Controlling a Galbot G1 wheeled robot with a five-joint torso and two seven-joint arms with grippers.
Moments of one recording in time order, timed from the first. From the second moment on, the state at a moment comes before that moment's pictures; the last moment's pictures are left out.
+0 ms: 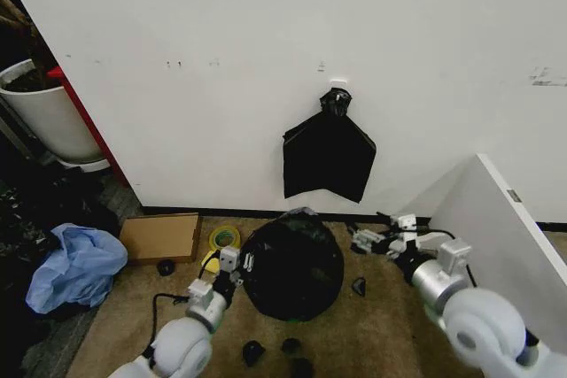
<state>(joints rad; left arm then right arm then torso) 1.21 -1.01 0.03 -1.86 -0.51 -0.03 -0.25 -1.44 0.83 0.33 2.33 0.83 -0.40 0.30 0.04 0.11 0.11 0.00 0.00</state>
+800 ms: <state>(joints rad) 1.03 -1.13 0.22 -1.80 -0.45 0.10 -0.38 -1.21 0.93 0.01 2.17 0.72 -0.60 0.48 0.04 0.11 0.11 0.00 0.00</state>
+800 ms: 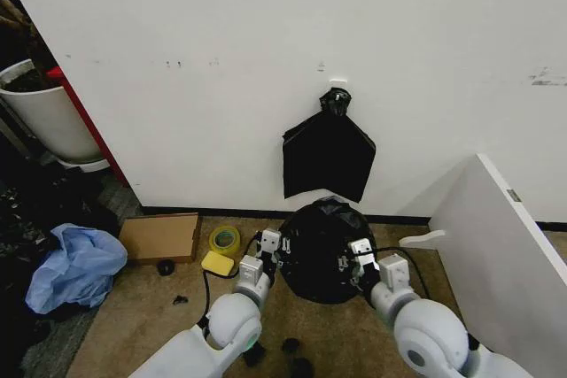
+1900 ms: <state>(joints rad) 1.13 -1.07 0.25 -1.93 -0.37 0.07 -0.33 -1.03 1.07 -0.20 1.81 0.57 -0.67 0.67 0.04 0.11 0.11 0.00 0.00</state>
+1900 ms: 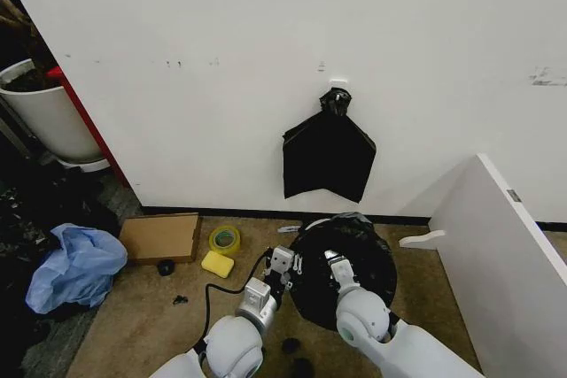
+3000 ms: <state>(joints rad) 1.15 -1.06 0.22 -1.94 -0.43 0.08 -0.32 -1.10 0.99 -0.20 1.95 0.51 -0.63 0.55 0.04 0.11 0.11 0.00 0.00</state>
